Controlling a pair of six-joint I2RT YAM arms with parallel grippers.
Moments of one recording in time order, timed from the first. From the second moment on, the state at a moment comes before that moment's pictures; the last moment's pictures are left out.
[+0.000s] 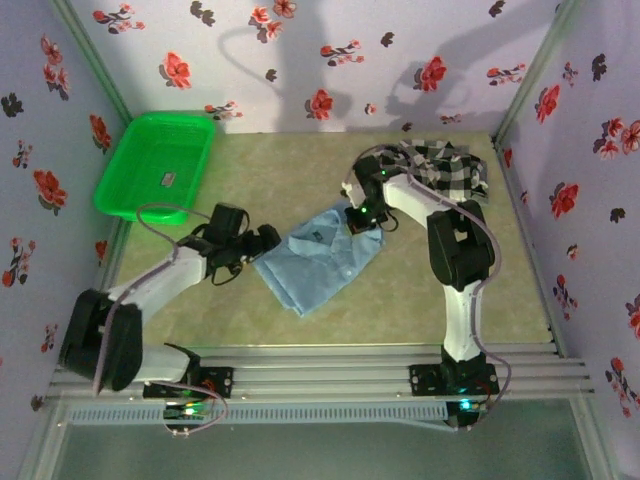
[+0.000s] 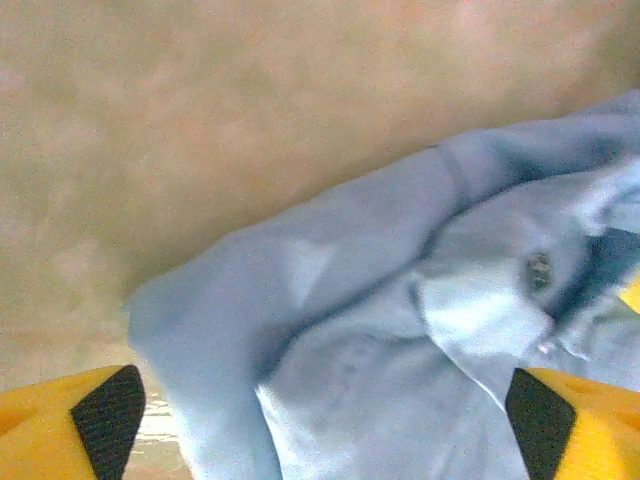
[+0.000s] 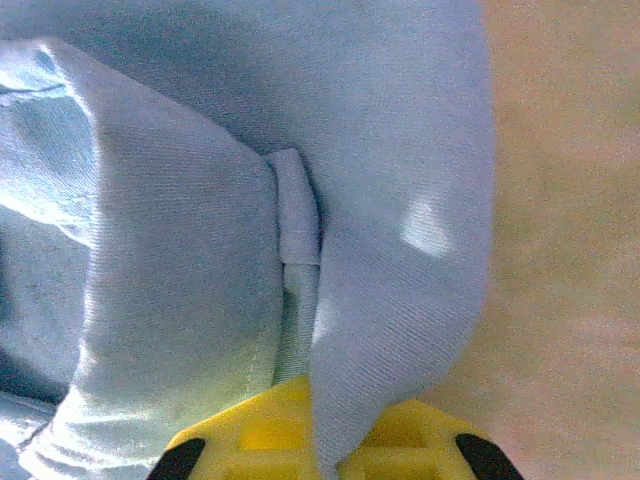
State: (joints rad) left arm -0.43 1.31 0.80 -0.37 0.13 -0.87; right arm 0.44 2.07 1.62 -0.87 -0.22 0.00
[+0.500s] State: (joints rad) left arm -0.42 1.08 1.00 -0.49 0.03 -0.73; right arm 0.42 2.03 2.12 -0.98 0.17 0.09
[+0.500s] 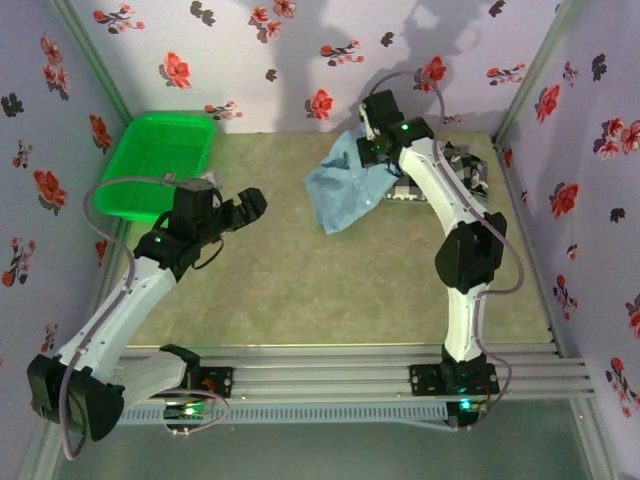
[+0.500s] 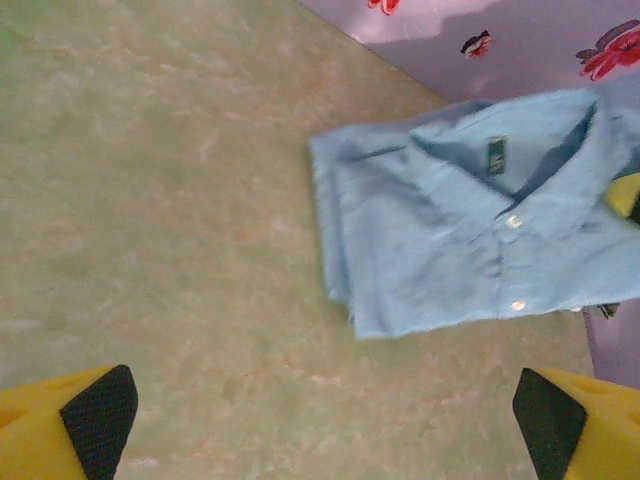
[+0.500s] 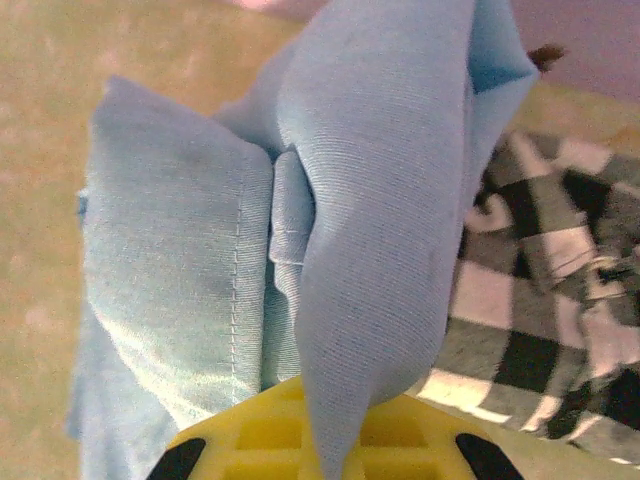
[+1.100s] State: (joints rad) left arm -0.38 1.08 0.99 -0.53 0.00 -0.71; right arm 0.36 2.03 2.37 -1.07 0.25 0.08
